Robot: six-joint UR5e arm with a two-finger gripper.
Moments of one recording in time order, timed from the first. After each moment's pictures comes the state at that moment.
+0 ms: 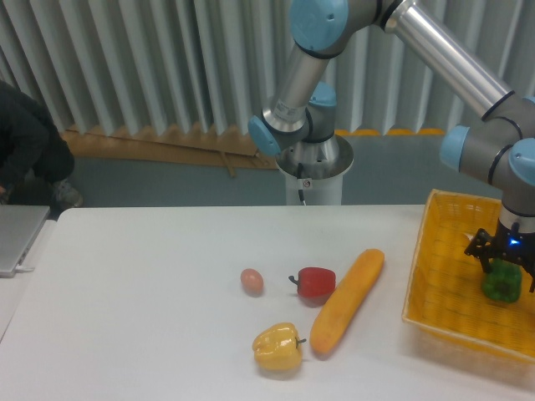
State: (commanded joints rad) arm 2.88 -2.03 -1.51 -1.06 1.61 1.30
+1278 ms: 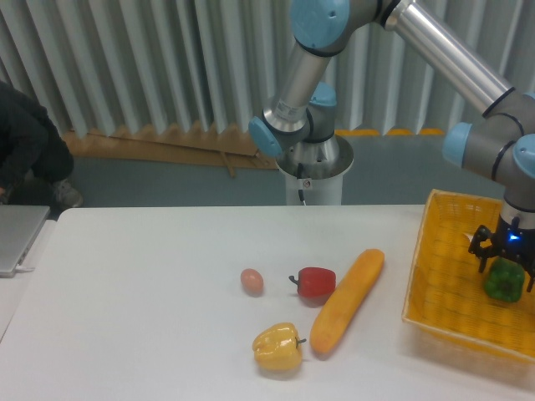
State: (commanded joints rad) arm 2.94 -2.03 -1.52 -1.06 1.55 1.44
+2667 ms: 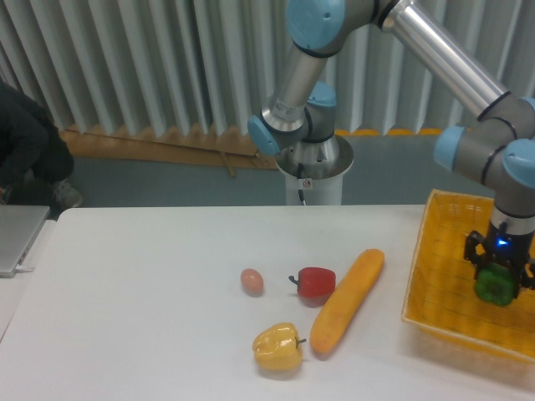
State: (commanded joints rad) arm 2.78 -1.97 -1.52 -1.08 1.58 1.36
